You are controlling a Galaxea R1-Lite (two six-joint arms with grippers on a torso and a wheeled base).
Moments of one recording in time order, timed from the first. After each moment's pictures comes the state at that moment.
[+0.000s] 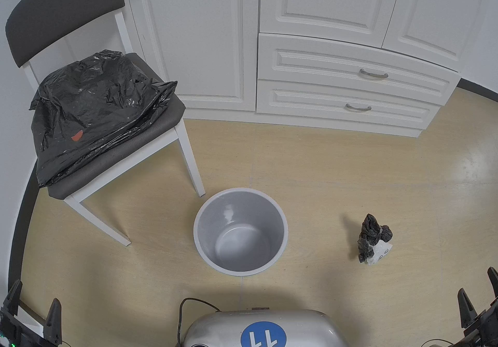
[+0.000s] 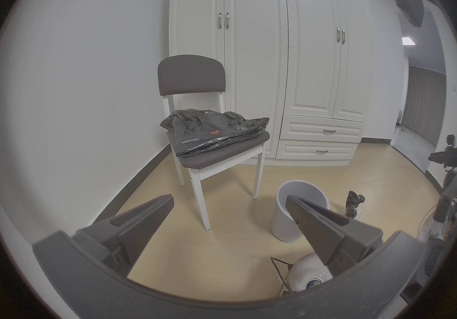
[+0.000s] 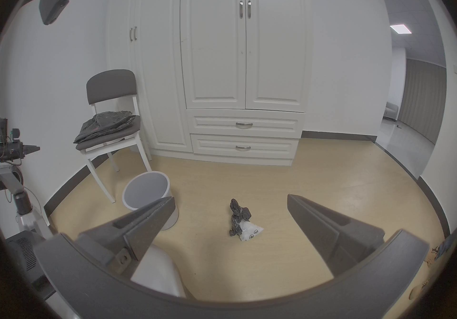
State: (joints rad) left arm 0.00 0.02 -0.02 0.00 0.01 -0.01; right arm 0.00 0.02 -0.02 0.00 0.03 -0.03
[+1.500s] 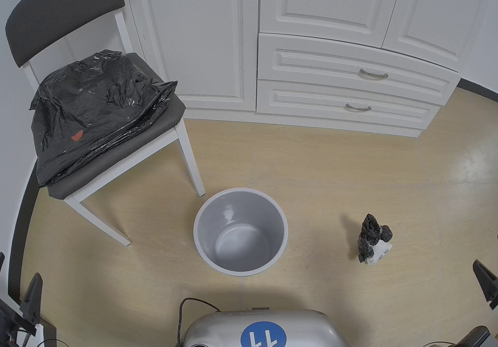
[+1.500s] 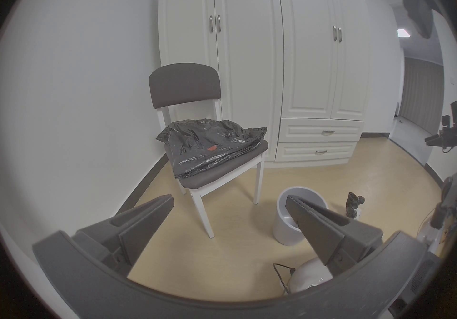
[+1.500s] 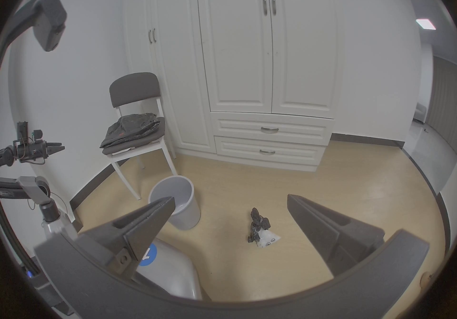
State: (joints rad) left arm 0.00 0.21 -0.21 0.01 -0.01 0.04; right arm 0.11 0.35 -0.32 0.04 0.11 -0.05
